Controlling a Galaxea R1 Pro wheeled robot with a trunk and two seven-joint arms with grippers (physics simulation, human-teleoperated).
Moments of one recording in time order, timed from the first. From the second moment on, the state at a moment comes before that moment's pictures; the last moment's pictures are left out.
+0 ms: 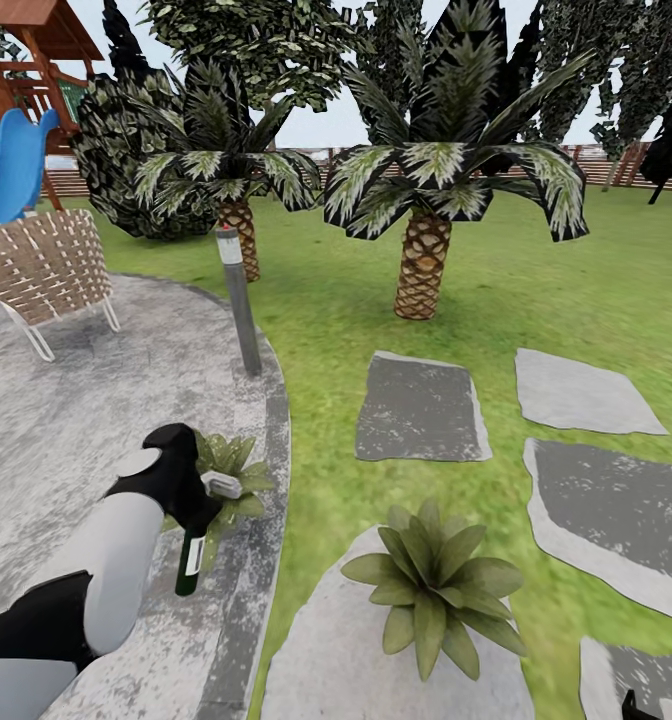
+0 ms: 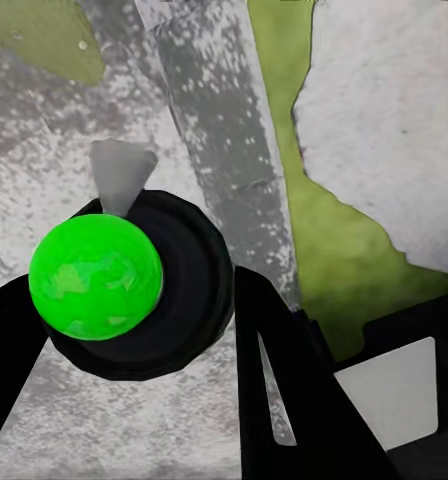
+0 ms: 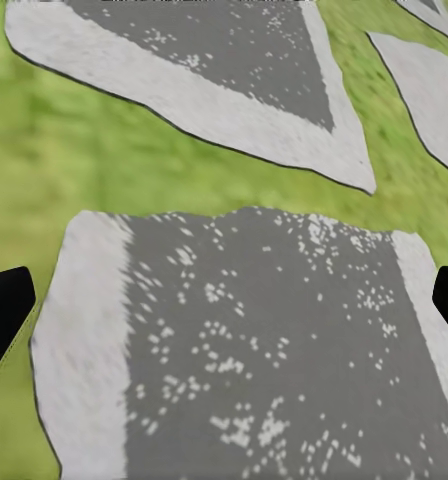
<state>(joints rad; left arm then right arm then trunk) -1.03 -0.01 0.29 -0.59 -1.63 1.02 -1.43 -0.38 -0.31 -0.29 -0.05 0.11 -0.60 -0.36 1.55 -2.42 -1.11</state>
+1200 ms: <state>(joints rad) -1.04 0.00 0.29 -0.57 -1.67 1.02 -1.52 -0.38 -0.30 -0.29 -0.05 0.11 -0.60 -0.36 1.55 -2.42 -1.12</state>
